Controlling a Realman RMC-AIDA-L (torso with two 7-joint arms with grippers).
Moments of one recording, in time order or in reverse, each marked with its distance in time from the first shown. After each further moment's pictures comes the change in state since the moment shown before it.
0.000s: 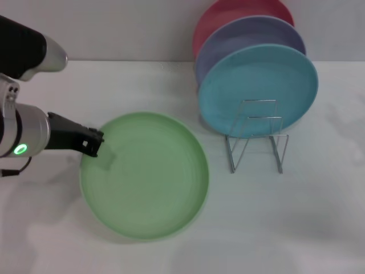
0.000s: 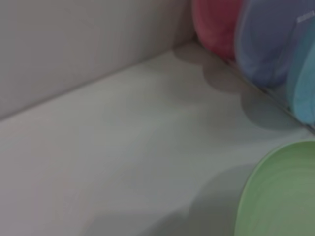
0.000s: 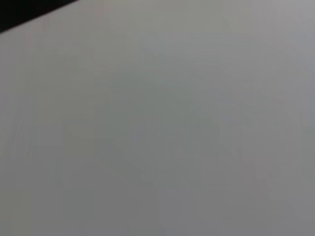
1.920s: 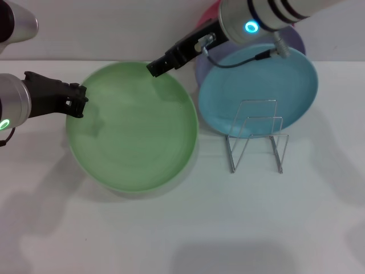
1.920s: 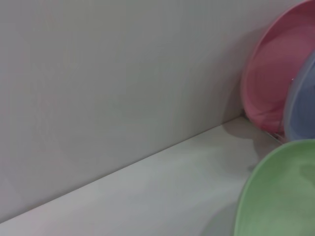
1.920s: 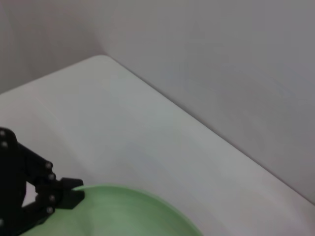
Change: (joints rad) left arm 0.076 -0.004 0.006 0.094 0.072 0.185 -0.008; right arm 0.594 -0.031 -0.219 0.919 -2.246 -0.549 2.325
